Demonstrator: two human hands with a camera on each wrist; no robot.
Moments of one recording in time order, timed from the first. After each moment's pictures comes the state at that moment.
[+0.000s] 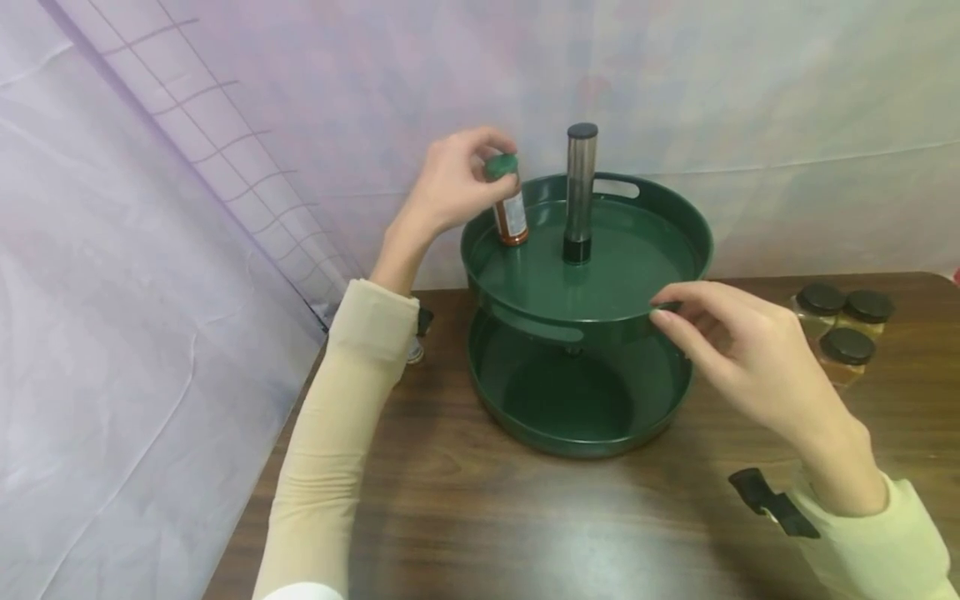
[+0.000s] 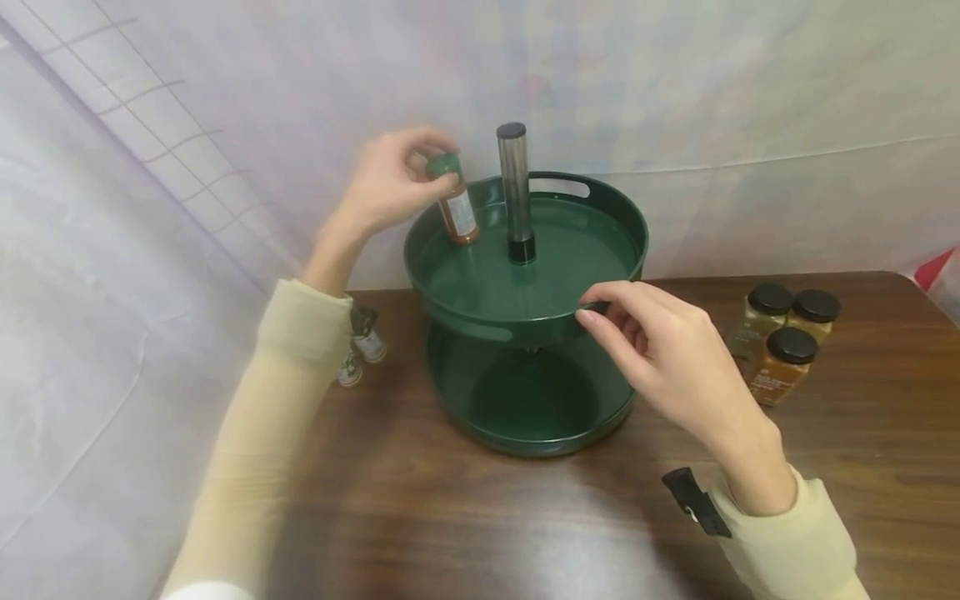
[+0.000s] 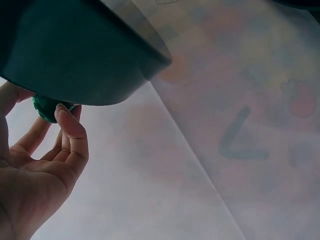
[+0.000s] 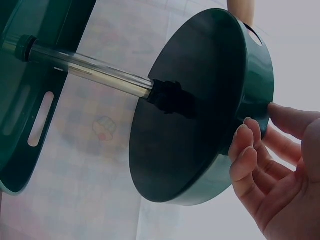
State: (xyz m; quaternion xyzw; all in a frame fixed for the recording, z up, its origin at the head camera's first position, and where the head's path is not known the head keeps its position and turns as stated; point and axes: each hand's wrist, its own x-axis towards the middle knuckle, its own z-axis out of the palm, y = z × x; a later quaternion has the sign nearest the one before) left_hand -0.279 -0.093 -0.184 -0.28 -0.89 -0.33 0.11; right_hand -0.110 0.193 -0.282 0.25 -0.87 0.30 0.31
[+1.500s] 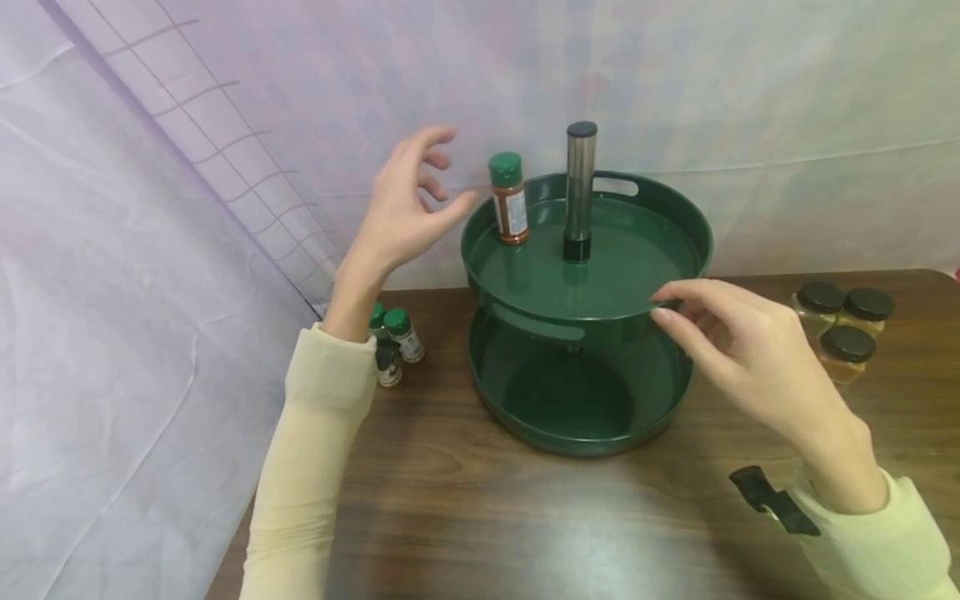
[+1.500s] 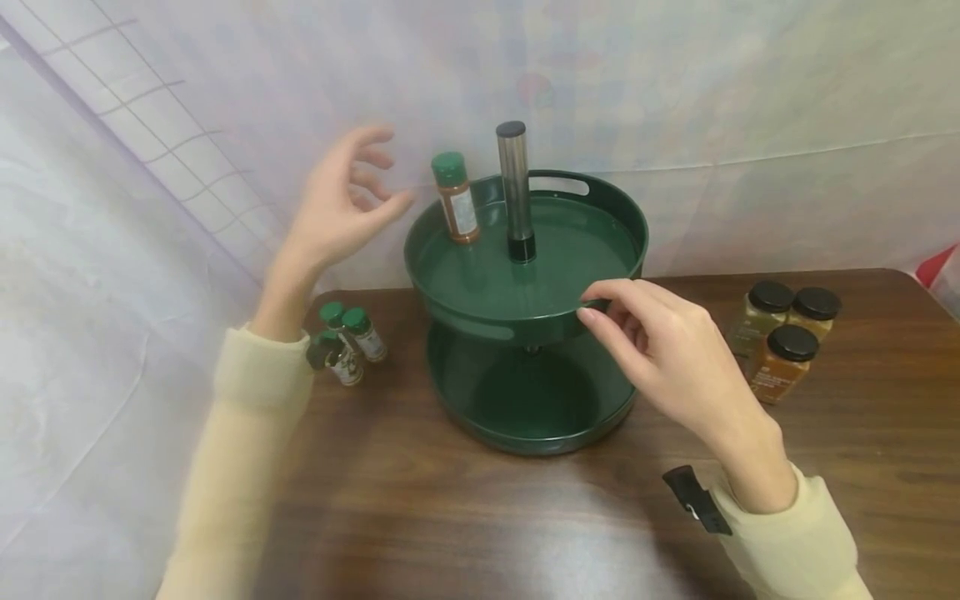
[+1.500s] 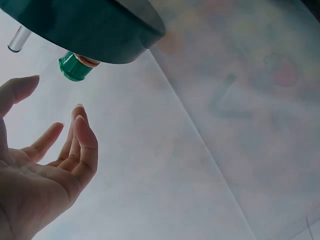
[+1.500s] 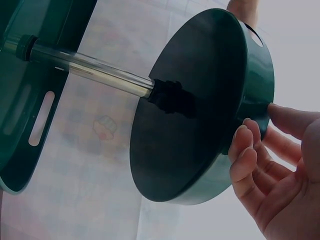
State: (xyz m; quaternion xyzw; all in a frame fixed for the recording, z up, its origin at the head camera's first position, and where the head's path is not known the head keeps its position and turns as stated) left_hand -0.245 -0.137 -0.196 -0.27 -0.88 -0.36 0.18; right_hand -0.113 0.193 -0.282 0.26 -0.86 0.30 0.32
